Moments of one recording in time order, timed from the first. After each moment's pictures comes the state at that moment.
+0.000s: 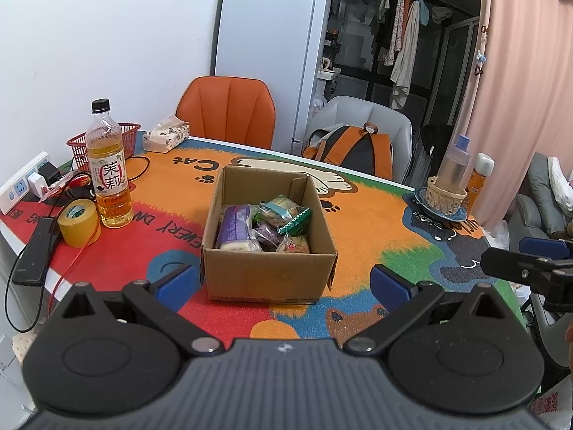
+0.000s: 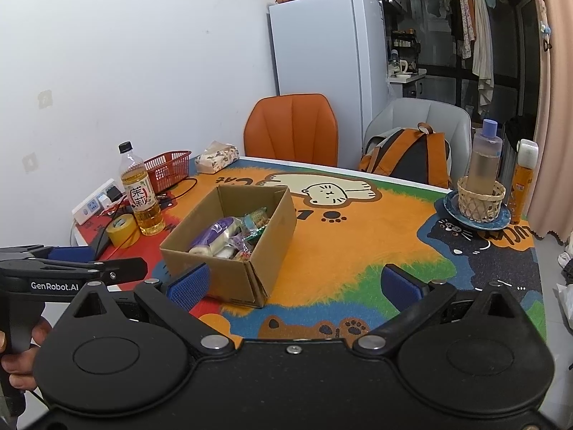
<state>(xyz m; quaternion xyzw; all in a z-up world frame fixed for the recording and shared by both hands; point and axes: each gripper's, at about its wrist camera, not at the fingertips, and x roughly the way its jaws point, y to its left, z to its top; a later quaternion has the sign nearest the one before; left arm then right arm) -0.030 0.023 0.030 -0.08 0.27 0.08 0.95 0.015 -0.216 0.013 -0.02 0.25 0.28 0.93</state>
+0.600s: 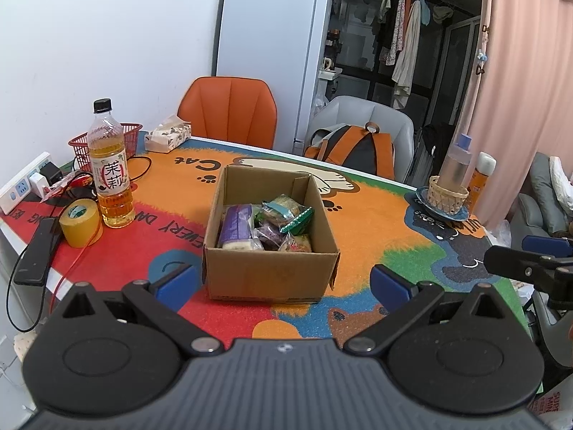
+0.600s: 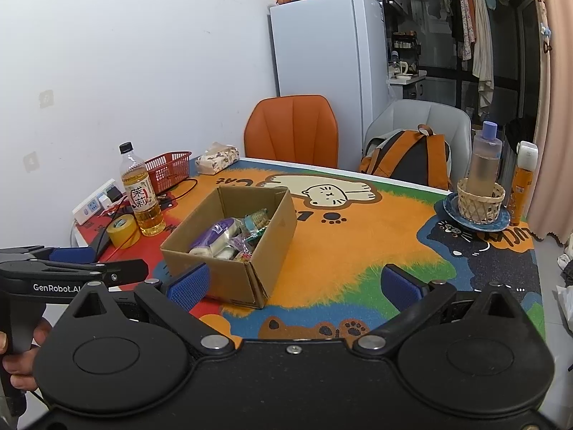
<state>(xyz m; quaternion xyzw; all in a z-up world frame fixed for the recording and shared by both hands) -0.031 0.023 0.029 -0.08 0.27 0.09 0.95 0.015 -0.215 0.012 -0.02 0.25 0.28 0.93</state>
